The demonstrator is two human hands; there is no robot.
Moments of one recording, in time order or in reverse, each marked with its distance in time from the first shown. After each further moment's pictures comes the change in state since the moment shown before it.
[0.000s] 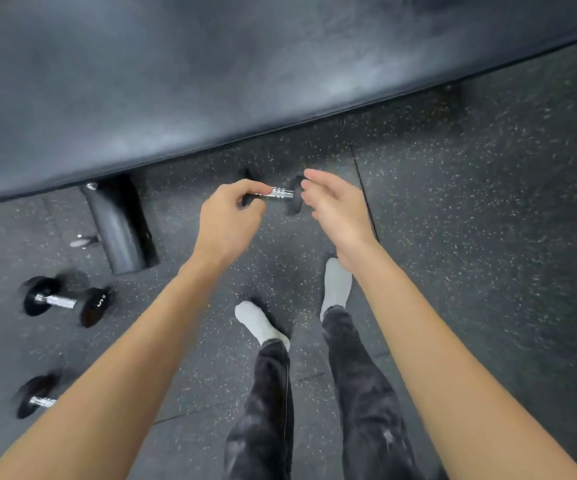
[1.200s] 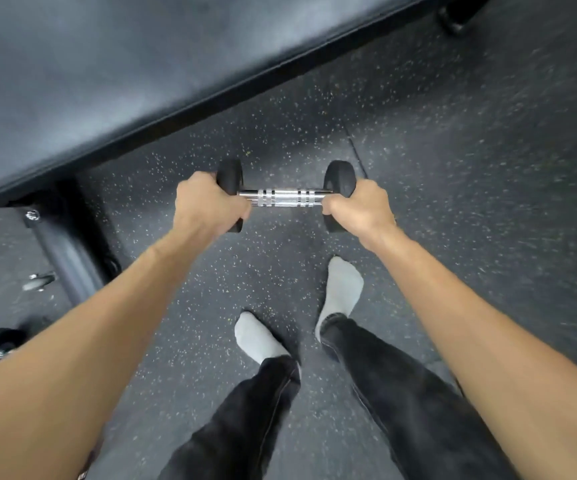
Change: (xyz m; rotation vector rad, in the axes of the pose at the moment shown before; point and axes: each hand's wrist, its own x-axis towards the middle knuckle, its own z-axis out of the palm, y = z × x) left_hand 0.129 -0.060 0.086 0.299 -0.057 -0.204; right_hand 0.137 0.115 -0.034 -0.329 0.127 0.145
